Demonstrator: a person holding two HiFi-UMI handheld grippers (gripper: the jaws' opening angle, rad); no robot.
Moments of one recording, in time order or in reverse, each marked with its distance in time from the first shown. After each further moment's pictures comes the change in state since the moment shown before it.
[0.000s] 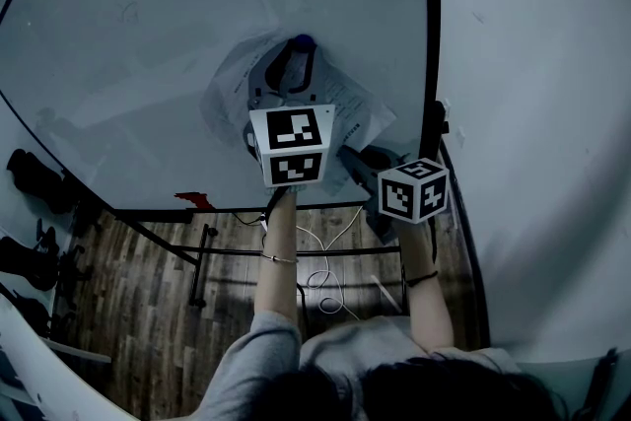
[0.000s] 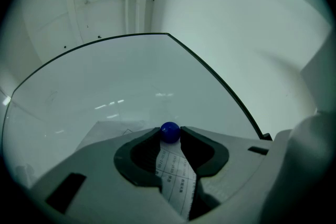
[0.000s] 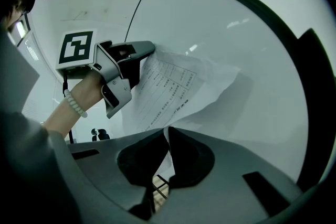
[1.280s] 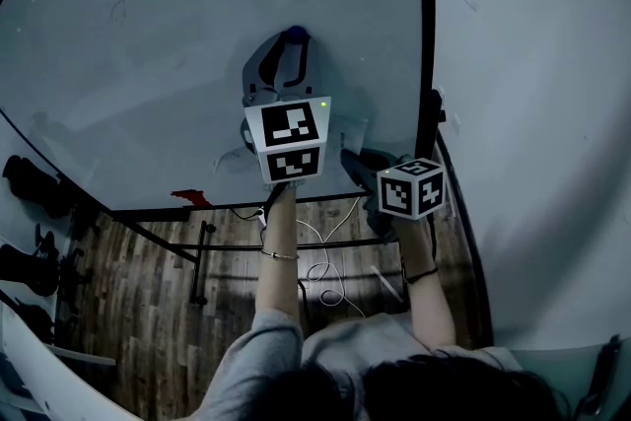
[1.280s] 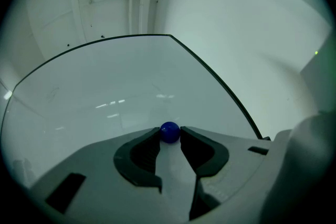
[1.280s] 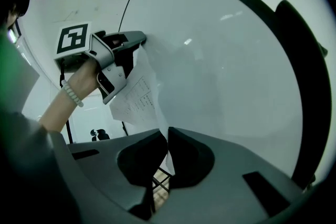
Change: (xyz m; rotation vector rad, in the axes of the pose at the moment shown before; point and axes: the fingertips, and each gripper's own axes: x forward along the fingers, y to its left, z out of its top) left arm 0.000 0.000 0.000 -0.030 -0.019 0.007; right arm -0.003 -0.011 -0.031 0.065 0.057 -0.032
